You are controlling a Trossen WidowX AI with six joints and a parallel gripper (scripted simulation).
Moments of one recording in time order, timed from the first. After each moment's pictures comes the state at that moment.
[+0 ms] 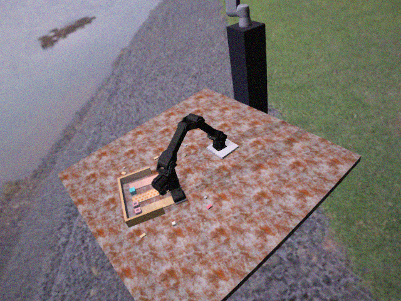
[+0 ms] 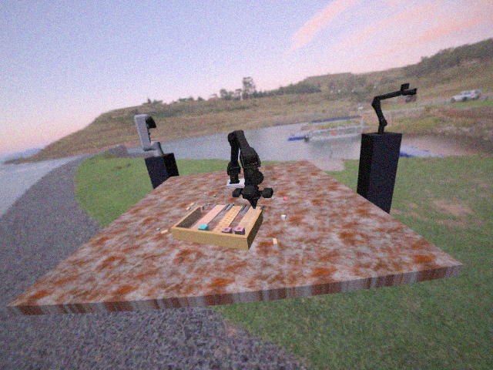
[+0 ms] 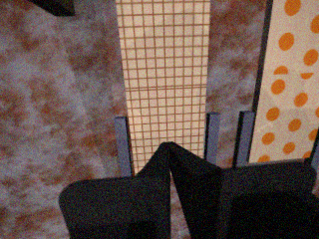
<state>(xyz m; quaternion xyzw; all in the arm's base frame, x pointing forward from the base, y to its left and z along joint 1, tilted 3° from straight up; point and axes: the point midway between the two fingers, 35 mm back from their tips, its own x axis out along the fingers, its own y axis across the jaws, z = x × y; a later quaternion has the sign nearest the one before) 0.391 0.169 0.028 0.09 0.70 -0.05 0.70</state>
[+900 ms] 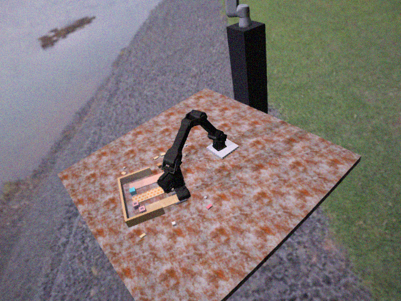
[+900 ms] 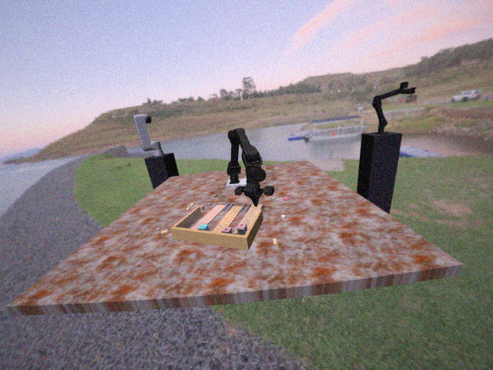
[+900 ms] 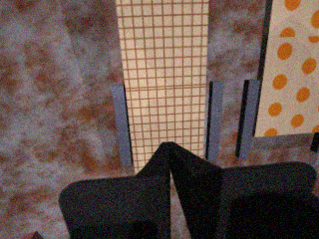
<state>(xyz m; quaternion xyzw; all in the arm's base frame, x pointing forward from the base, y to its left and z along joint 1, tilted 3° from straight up) 0.368 0.175 0.029 0.09 0.70 -0.06 0.71</state>
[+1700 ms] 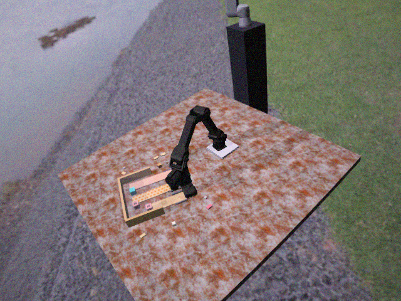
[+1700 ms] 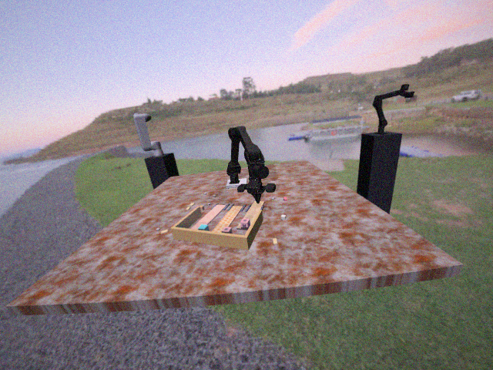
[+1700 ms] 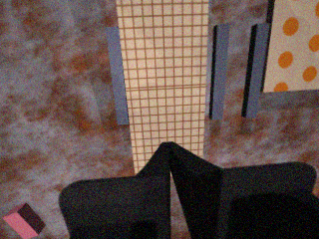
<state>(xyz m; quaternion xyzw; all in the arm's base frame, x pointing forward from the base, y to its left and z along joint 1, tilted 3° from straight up) 0.333 0.184 0.028 0.10 0.70 -0.05 0.71</state>
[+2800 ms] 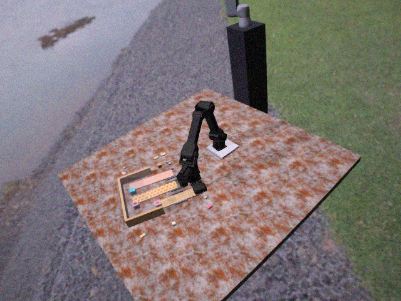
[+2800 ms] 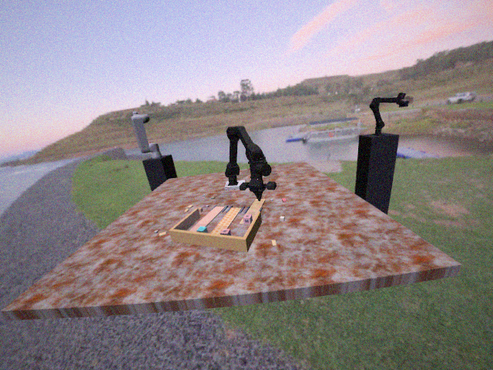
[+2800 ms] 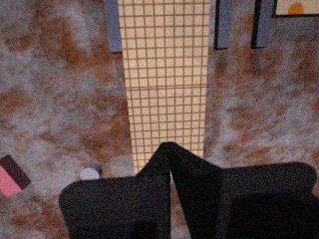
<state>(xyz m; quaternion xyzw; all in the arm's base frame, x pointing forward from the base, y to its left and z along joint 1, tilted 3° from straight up) 0.286 0.195 0.028 0.10 0.70 -0.05 0.71</state>
